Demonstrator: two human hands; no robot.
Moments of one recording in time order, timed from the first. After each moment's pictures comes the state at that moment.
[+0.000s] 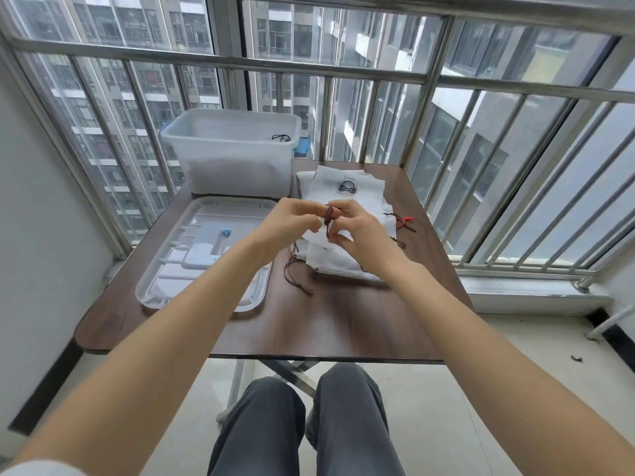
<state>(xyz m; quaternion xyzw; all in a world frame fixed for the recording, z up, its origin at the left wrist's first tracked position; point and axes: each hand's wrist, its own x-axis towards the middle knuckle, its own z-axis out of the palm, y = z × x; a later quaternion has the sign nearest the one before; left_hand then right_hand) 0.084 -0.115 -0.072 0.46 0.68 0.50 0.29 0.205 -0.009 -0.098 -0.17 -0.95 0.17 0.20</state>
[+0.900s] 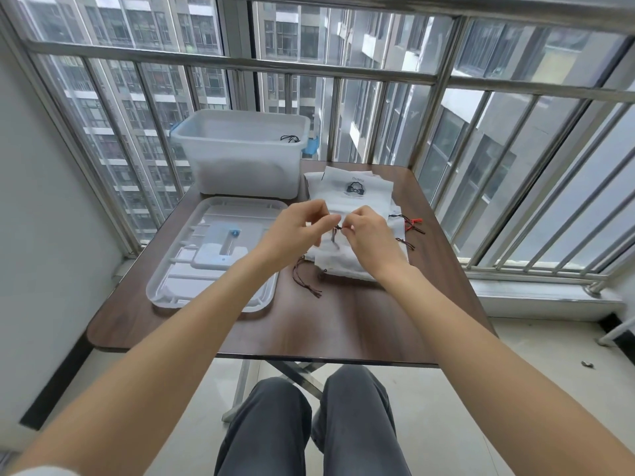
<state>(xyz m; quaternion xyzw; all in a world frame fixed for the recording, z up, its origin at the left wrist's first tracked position) 0.087 -0.123 -0.081 0.53 0.69 0.47 0.16 0.194 -0.015 -0.100 -0.31 -0.92 0.13 0.21</state>
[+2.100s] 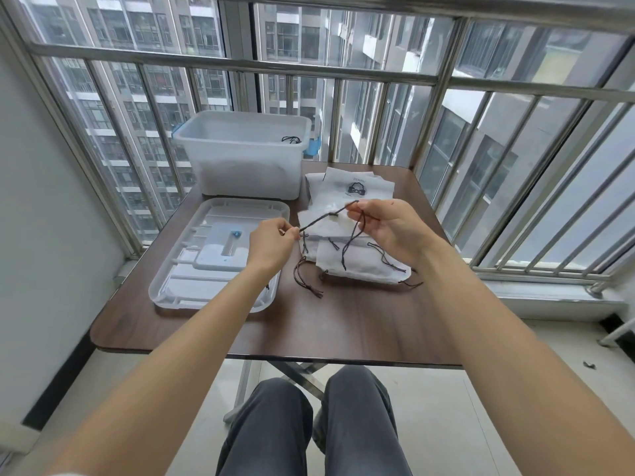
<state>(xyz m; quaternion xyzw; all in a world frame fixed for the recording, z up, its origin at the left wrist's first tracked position) 0.066 -0.126 -0.114 0.31 0.82 0.46 0.12 0.213 0.000 -0.068 -0.23 -0.58 0.74 0.25</state>
